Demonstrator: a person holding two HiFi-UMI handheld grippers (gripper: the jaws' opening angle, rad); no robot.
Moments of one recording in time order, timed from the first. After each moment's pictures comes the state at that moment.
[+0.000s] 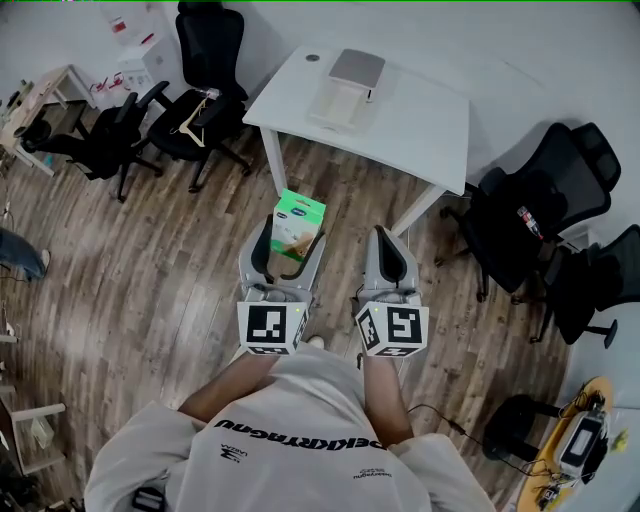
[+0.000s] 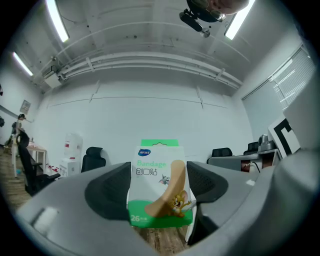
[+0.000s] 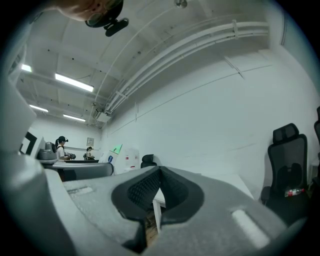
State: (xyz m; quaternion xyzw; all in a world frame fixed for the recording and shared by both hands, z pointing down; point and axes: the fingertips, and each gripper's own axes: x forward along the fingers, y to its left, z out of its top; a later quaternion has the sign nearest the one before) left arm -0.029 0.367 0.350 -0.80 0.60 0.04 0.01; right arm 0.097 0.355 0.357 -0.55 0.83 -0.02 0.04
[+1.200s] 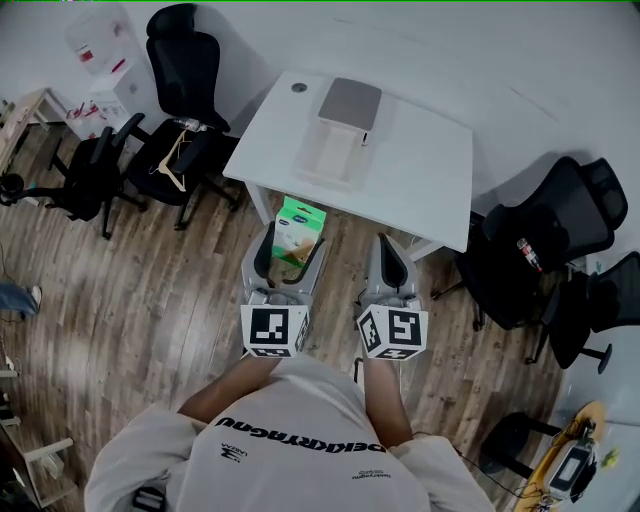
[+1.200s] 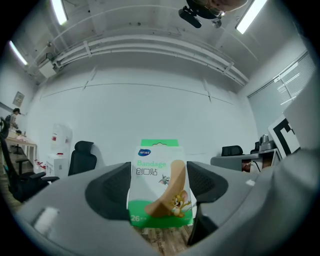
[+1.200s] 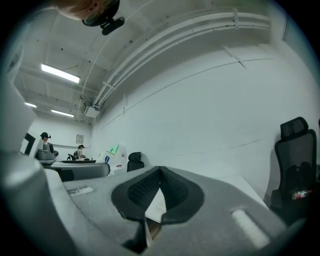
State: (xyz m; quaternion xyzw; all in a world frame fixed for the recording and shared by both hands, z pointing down) left arm -0.044 0.129 0.363 -0.81 0.58 0.04 -0.02; right arm 0.091 0.124 0.368 -0.58 0.81 -0.04 0.03
